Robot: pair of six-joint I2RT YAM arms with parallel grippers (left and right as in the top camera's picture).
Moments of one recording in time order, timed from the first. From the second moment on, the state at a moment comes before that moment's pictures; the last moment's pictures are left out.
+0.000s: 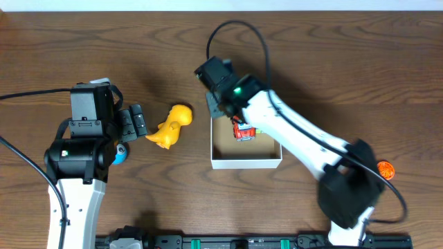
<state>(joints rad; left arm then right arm) 0.00 1.09 1.13 -0.99 -0.17 -0.20 0.73 1.93 1.67 -0.85 0.21 0.47</state>
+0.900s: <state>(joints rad) 0.14 1.12 1.13 -1.18 -0.12 -0.15 0.09 1.58 1.54 -1.13 0.21 0.54</state>
